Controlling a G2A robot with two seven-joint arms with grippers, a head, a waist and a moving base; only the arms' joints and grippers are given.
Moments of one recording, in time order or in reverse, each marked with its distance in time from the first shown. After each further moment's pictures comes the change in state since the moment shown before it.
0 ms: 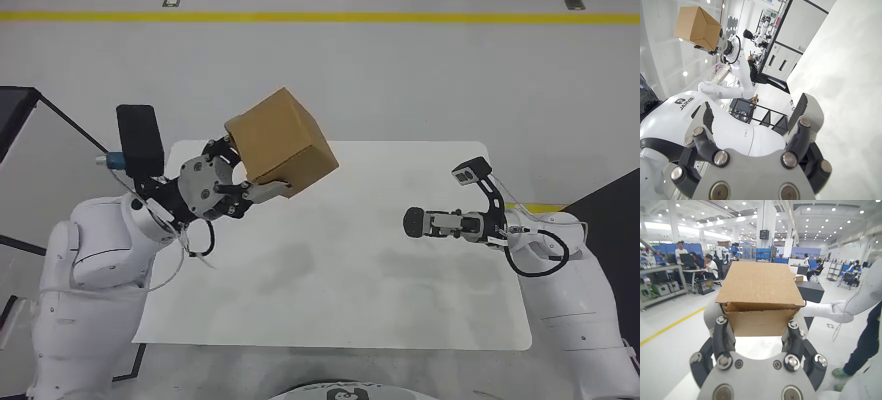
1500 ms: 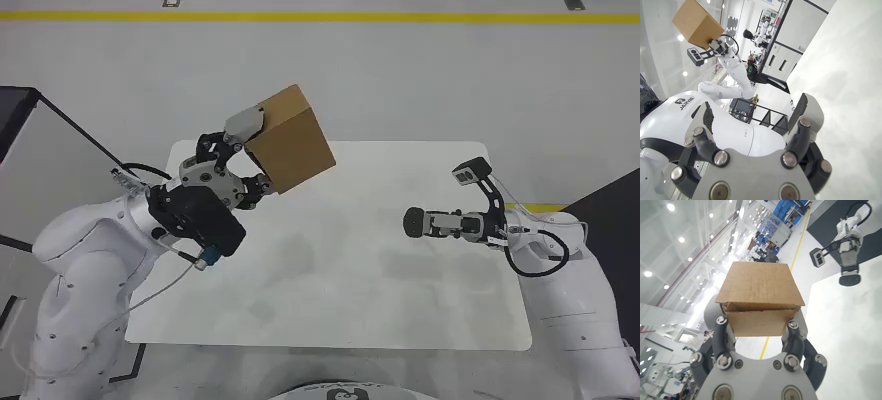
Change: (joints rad) left arm 0.005 0.016 -0.009 -0.122 1.298 0.099 0.603; right arm 0.000 0.000 0.000 0.000 0.000 0.000 0.000
